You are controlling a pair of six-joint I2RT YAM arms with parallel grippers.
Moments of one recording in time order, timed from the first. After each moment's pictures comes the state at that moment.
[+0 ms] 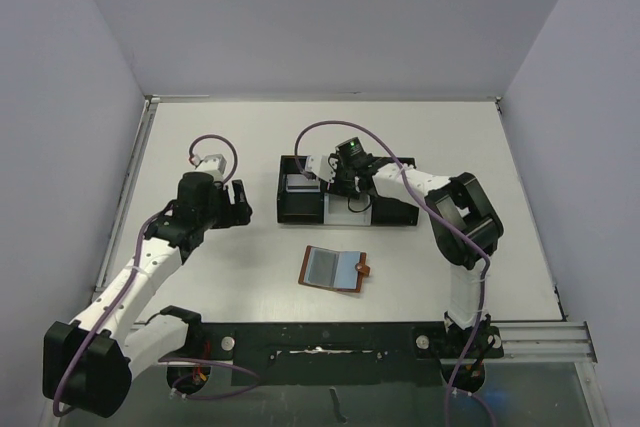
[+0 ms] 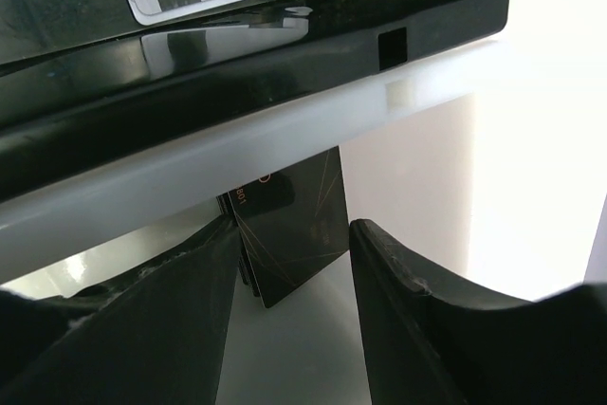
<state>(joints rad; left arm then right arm) -0.30 1.01 0.68 -0.36 -0.02 -0.37 0.58 1.96 1.29 -0.24 0.03 -0.90</state>
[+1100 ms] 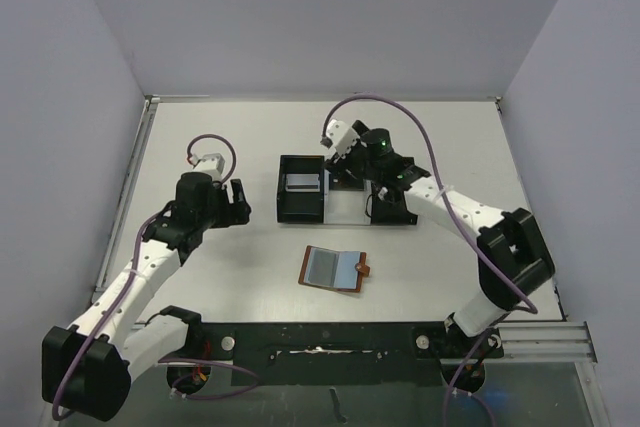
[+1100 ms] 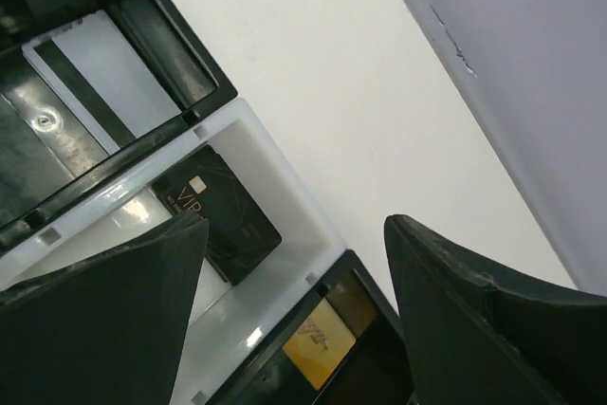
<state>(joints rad) -0.30 1.00 0.68 -0.36 -0.02 -0.36 0.57 1.66 1.16 -0.03 0.01 -0.60</state>
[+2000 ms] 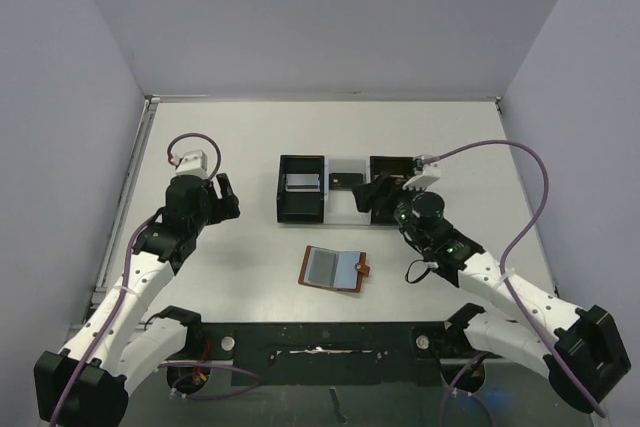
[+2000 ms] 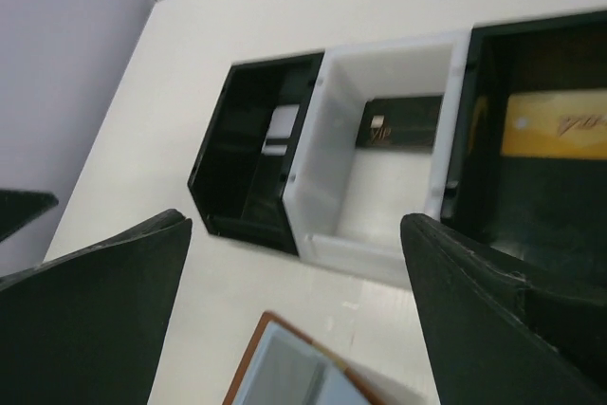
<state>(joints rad) -0.29 0.89 0.68 -0.36 -0.18 -0.41 0.59 0.96 0.53 0.25 0.18 0.58</state>
